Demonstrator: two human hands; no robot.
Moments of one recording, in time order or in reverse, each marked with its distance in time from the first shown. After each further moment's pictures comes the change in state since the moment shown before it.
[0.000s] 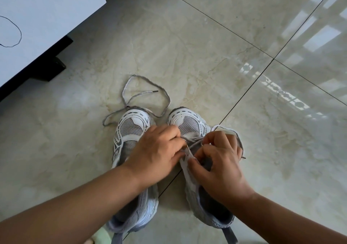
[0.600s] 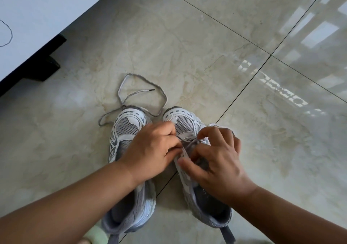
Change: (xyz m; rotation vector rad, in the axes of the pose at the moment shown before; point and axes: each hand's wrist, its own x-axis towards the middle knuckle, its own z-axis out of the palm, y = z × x) left_hand 0.006 -0.006 0.002 -0.088 -0.007 -0.022; right_hand 0.003 0.001 -0.012 -0.120 -0.120 -0.077
